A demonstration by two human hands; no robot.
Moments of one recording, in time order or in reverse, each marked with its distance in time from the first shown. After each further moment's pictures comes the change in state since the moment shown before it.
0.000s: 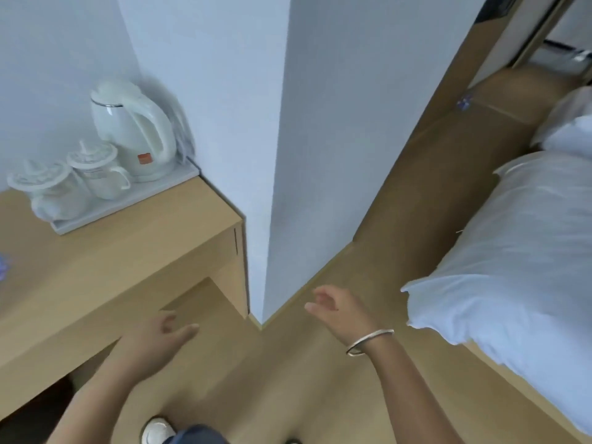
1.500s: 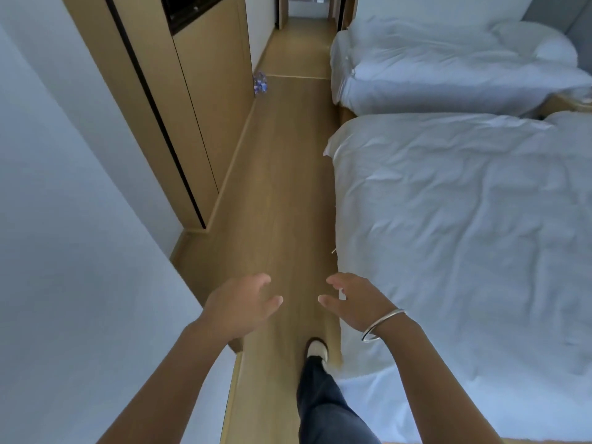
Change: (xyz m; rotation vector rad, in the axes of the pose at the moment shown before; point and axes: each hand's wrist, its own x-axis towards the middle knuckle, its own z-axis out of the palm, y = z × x) left_hand 0.282 0.765 0.343 0.637 -0.479 1.007; right_hand 0.316 0.244 -0.540 -0.063 0.425 0.371
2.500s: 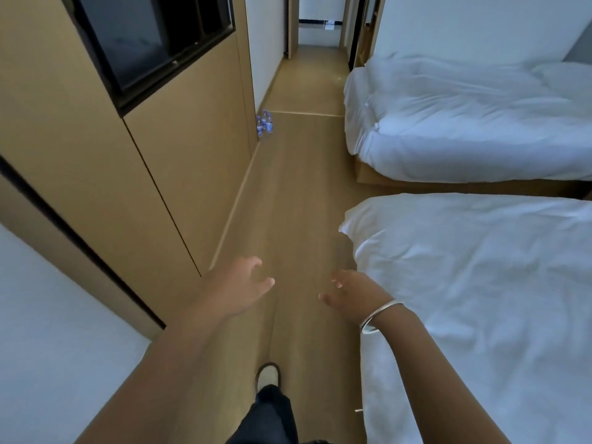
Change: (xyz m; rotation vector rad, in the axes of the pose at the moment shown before) left_hand 0.556 0.010 -0.249 0.055 0.084 -0.073; right_hand 0.563 -0.016 -0.246 -0.073 0.030 0.014
